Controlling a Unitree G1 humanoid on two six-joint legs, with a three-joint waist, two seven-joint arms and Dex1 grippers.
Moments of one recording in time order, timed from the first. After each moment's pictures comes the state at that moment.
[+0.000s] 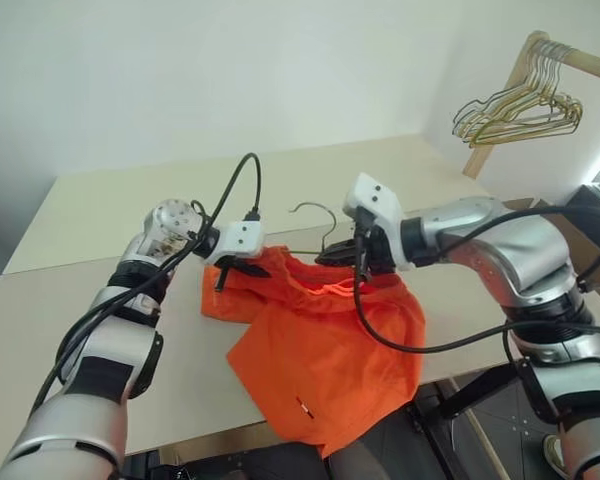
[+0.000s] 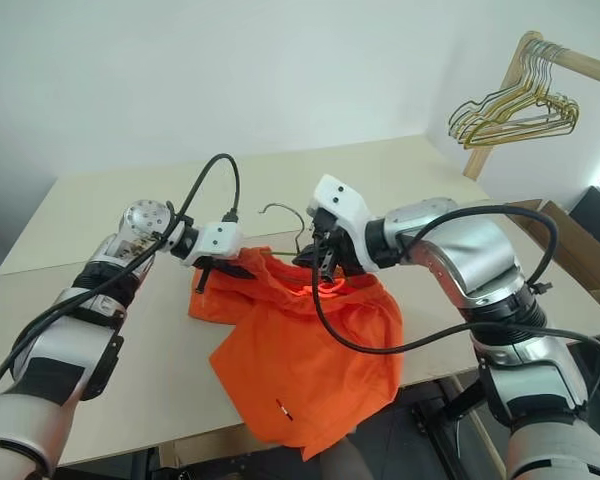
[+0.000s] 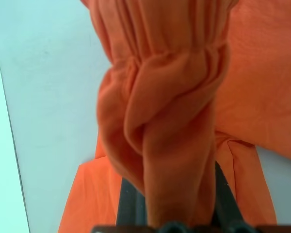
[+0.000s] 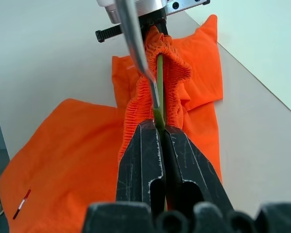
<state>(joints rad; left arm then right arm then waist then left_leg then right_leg) -1.05 0.51 -0.31 0.95 0.13 -0.37 -1.46 -0.91 -0.66 0.30 -0.25 0.49 1.10 0.91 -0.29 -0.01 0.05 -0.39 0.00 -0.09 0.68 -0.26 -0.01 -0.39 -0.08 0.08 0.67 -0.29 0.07</state>
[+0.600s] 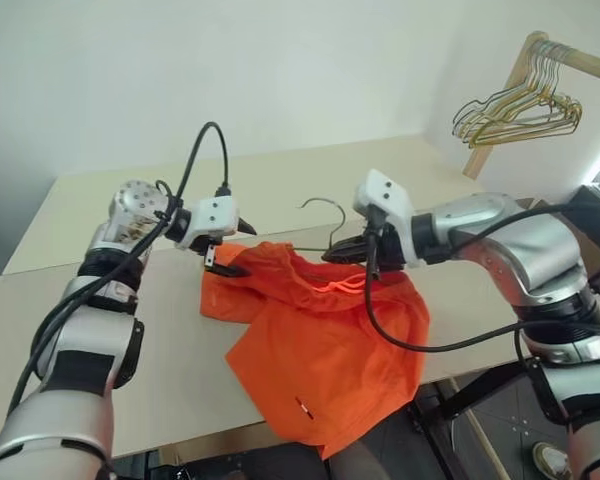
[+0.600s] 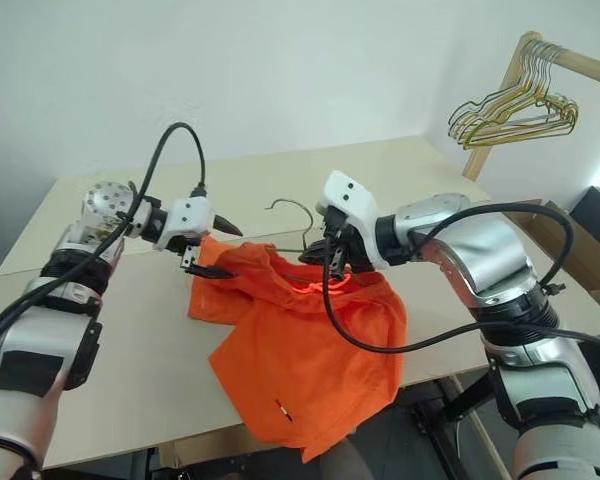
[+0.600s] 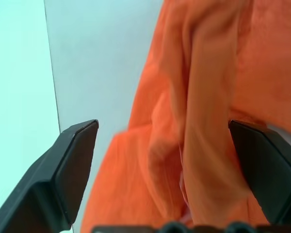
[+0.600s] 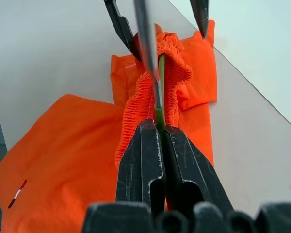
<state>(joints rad) -1.09 0.62 -0.24 1.04 0.09 -0.37 -1.48 -0.90 -0.71 0.28 -0.24 0.49 1.03 0.98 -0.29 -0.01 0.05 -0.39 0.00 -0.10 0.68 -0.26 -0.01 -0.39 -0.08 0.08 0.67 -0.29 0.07</state>
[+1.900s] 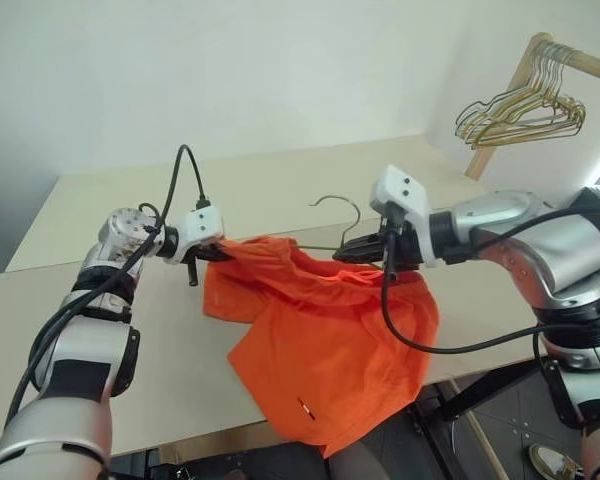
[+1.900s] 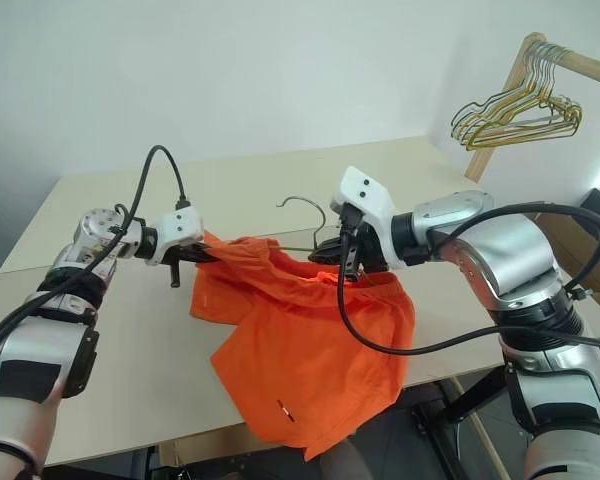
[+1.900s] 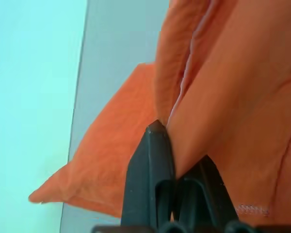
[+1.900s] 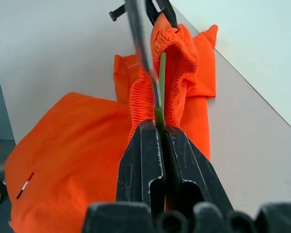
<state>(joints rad) -1.04 0.62 -0.18 1.13 0.17 -0.32 -1.24 -0.88 -0.77 0.24 -0.28 0.53 1.04 1.00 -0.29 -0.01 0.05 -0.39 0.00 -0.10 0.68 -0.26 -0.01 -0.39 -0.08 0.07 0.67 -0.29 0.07</state>
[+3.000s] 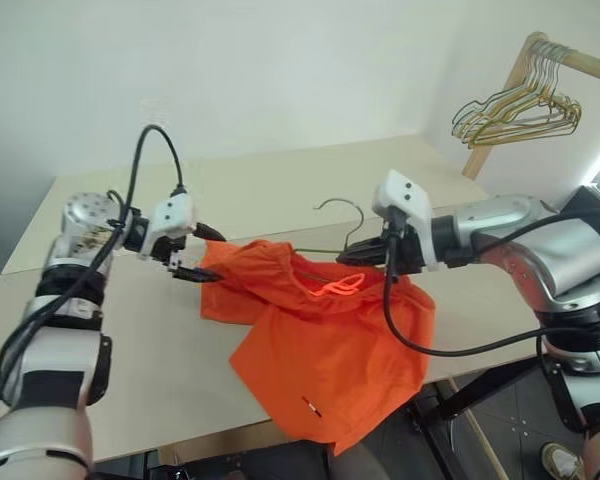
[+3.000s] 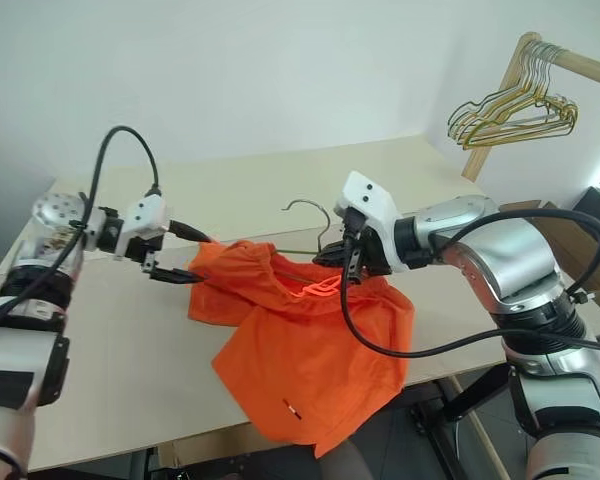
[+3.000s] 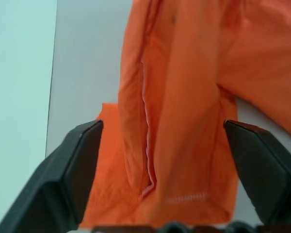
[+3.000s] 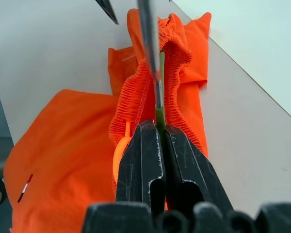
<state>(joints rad) -0.99 0.78 -0.20 0.87 -0.09 -0.24 -1.61 -0.86 -0.79 0.24 -0.27 0.53 1.04 0.99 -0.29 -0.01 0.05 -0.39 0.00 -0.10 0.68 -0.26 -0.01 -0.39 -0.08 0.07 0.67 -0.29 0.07</state>
